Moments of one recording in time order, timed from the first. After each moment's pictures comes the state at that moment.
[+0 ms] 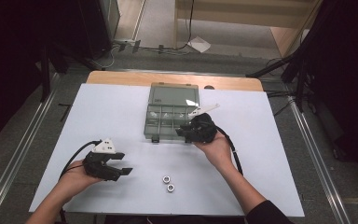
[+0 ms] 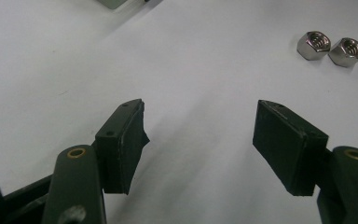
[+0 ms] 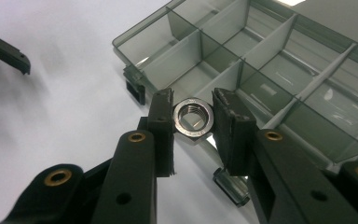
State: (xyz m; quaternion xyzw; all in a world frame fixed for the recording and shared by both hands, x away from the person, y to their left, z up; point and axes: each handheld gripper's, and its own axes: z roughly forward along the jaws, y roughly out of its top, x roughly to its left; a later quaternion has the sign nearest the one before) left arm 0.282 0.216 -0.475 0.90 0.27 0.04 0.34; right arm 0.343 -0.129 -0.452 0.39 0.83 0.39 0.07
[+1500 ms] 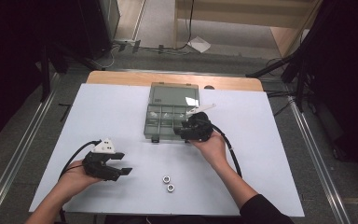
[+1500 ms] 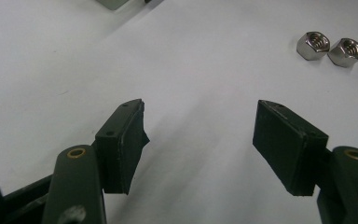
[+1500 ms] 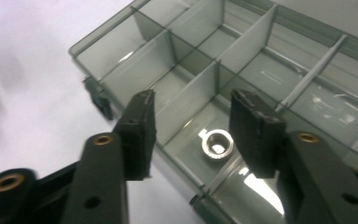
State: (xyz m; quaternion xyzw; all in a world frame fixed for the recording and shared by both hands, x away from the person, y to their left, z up) left arm 0.282 0.217 -0.476 0.90 0.27 0.03 0.34; right arm 0.359 -0.123 -0.472 0.42 0.82 0.39 0.08
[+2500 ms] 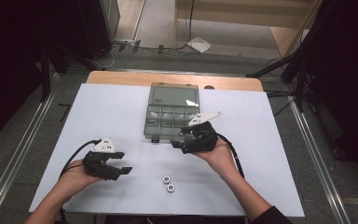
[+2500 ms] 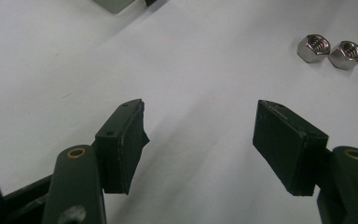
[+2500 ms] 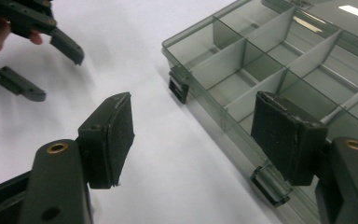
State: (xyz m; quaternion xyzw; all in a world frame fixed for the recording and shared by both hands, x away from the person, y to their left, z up) left arm 0.283 0.216 -0.475 0.90 0.27 0.04 0.35; right arm 0.316 -0.128 -0.449 0.34 0.84 0.43 0.06
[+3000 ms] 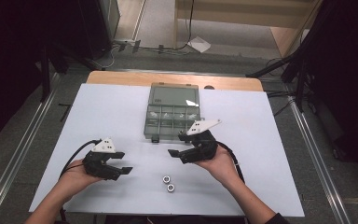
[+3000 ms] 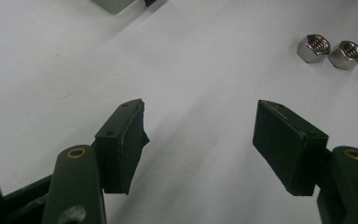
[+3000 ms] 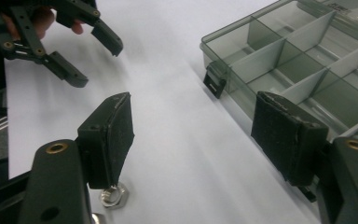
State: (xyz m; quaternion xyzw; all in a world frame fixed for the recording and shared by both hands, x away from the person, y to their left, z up) left arm 0.283 0.216 -0.475 0.90 0.27 0.04 0.35; right arm 0.291 -0.123 -0.445 0.30 0.84 0.44 0.05
